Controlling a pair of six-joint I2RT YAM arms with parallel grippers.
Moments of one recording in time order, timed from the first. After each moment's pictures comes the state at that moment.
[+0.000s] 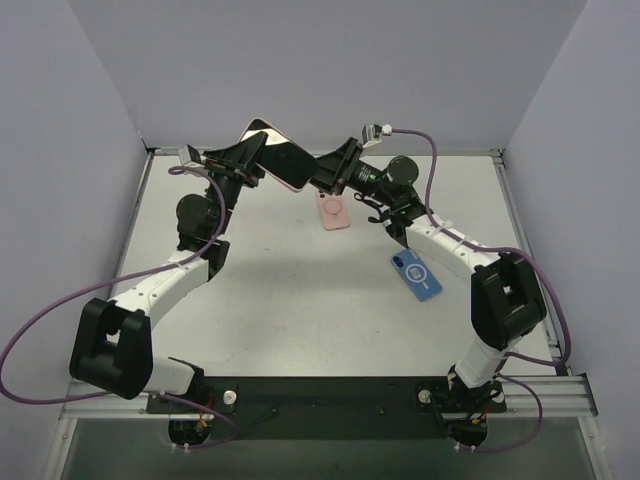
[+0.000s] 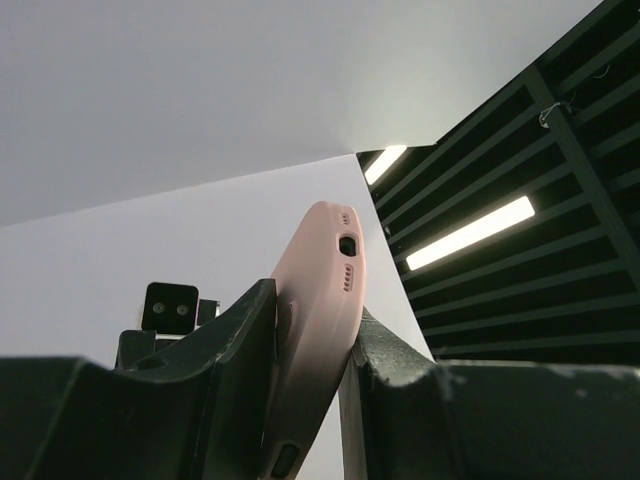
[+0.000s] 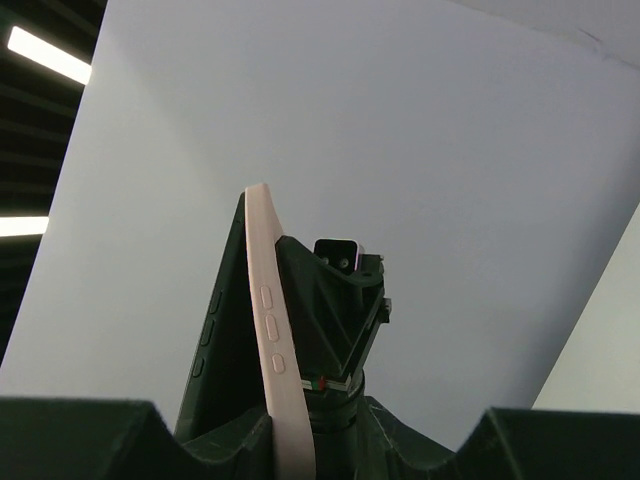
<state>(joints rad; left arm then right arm) -0.37 1.38 0.87 1.01 0.04 -1.76 0.52 1.70 1.19 0.79 -0.62 1.40</state>
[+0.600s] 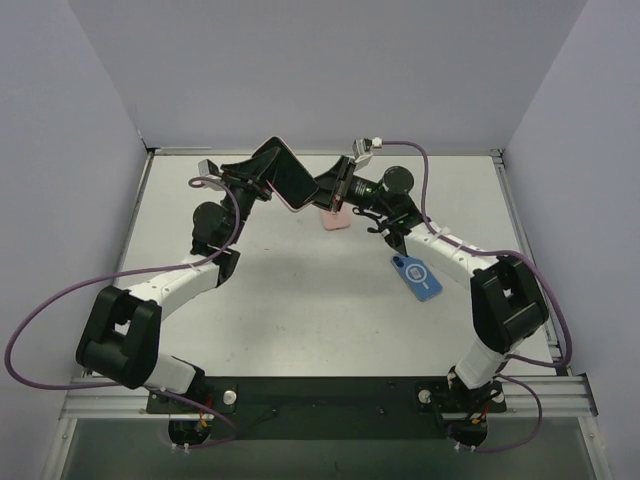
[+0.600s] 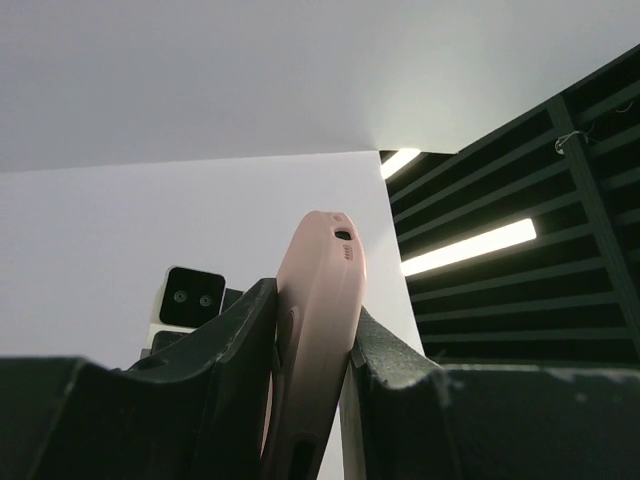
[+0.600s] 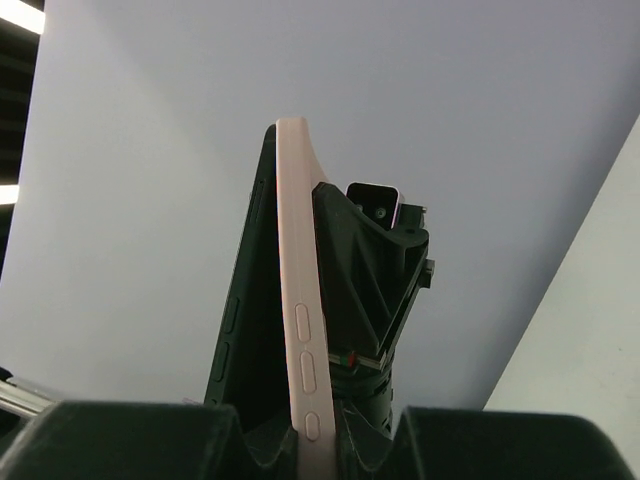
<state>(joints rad) -0.42 1.44 0.81 1.07 0.01 -1.85 0.54 1.69 1.12 0.81 -0.71 1.40</state>
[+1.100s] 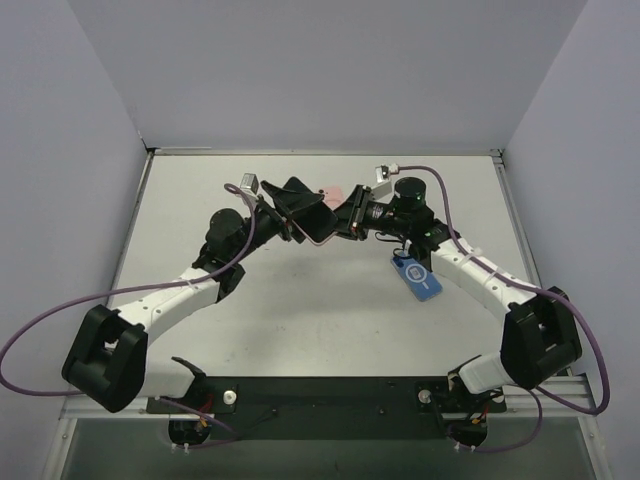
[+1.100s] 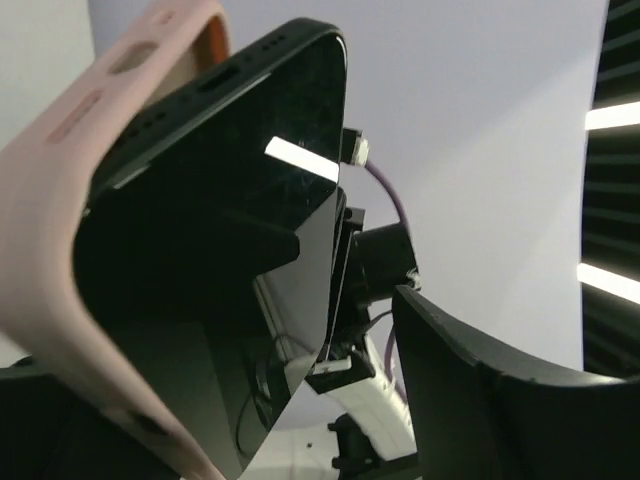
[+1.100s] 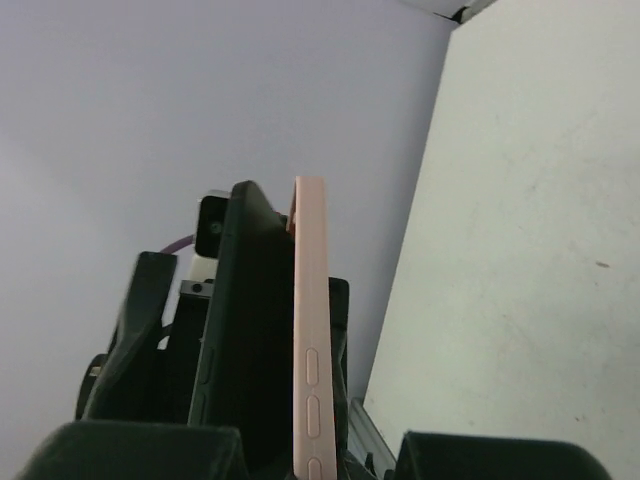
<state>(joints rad) -0.53 1.34 0.75 0.78 0.32 -1.70 0.49 1.45 0.99 0.28 -0.68 1.12</state>
